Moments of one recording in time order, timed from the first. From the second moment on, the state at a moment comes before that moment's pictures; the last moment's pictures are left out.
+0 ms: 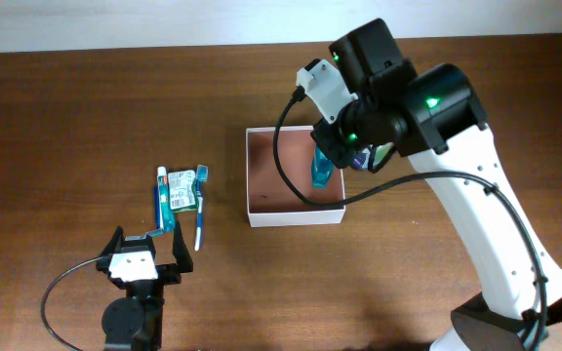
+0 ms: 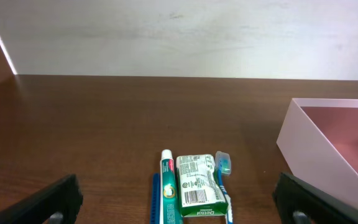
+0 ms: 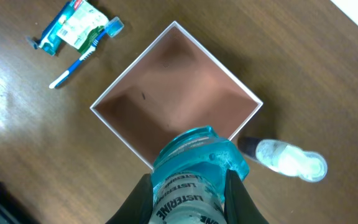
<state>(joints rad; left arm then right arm) -0.09 0.05 0.04 -0.11 -0.16 -0.03 0.49 1.76 2.13 -1.44 -0.11 -0.26</state>
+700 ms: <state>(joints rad) -0.09 0.05 0.04 -0.11 -0.16 -0.03 0.49 1.94 2.13 -1.36 -0.09 -0.38</state>
